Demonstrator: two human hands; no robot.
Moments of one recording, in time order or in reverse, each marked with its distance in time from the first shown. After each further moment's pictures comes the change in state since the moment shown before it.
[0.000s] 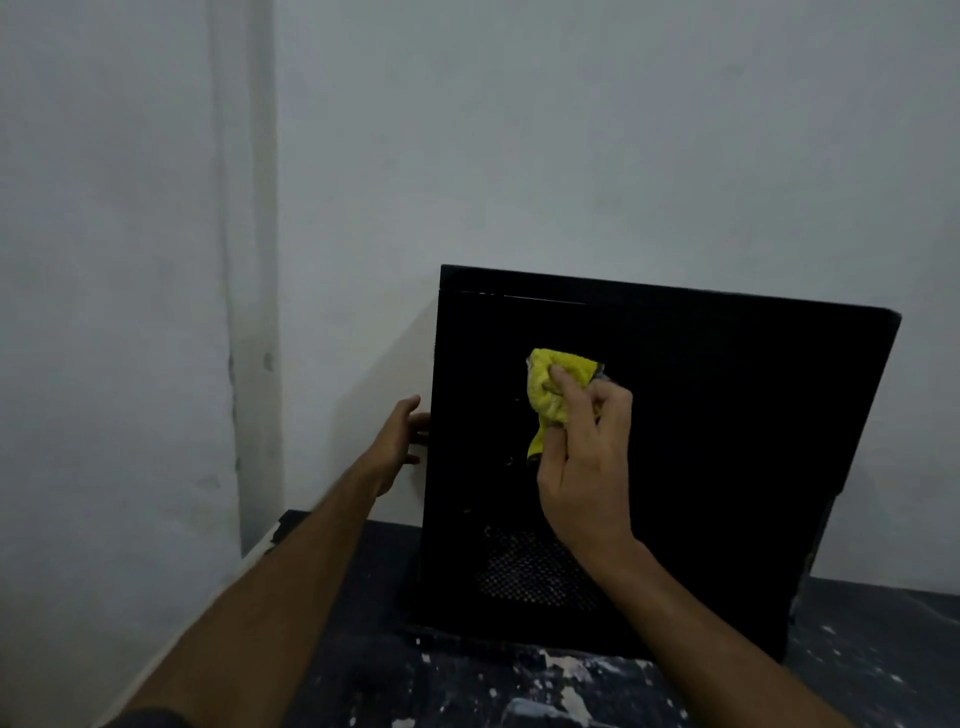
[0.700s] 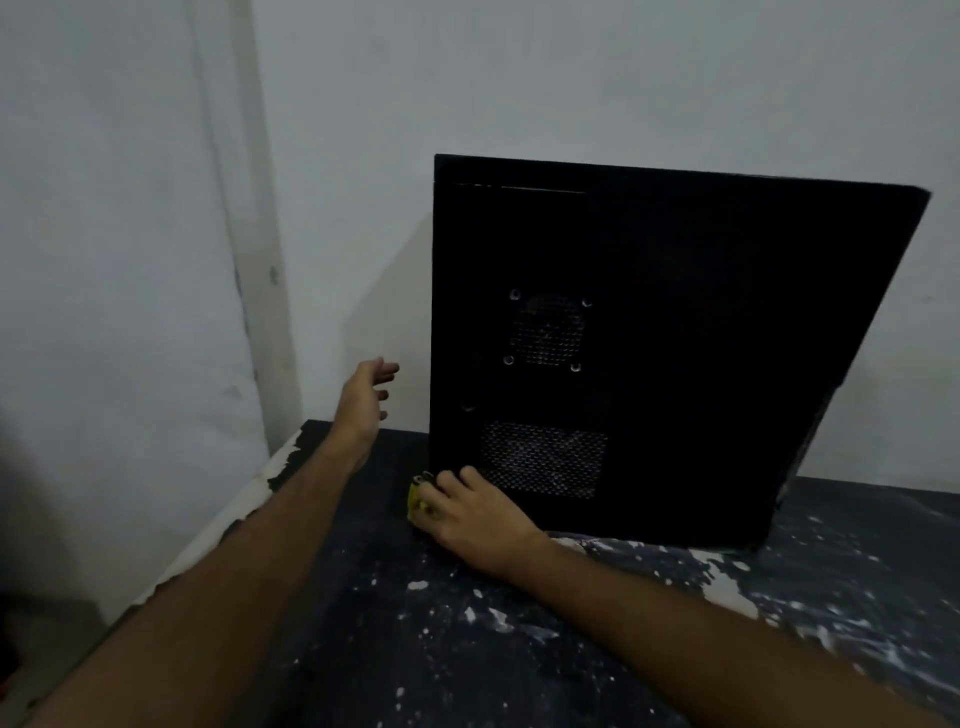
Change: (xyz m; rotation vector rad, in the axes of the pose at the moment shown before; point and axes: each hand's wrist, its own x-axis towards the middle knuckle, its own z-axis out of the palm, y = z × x) left_hand -0.080 -0.030 -0.002 -0.042 0.399 0.010; right_hand -0.156 -0.013 0.062 -0.373 -0.793 -0.885
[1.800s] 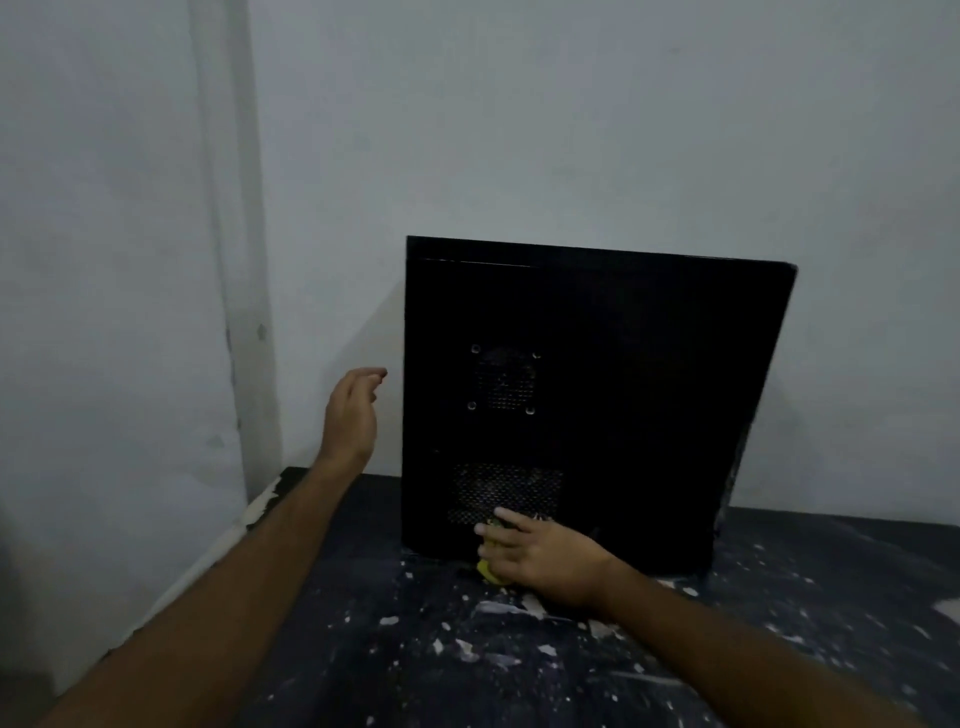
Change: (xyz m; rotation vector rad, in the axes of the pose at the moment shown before) left_hand -0.040 0.064 0.023 0.087 0.069 0.311; right_hand -0.109 0.067 -0.001 -0.032 -0.269 -0.153
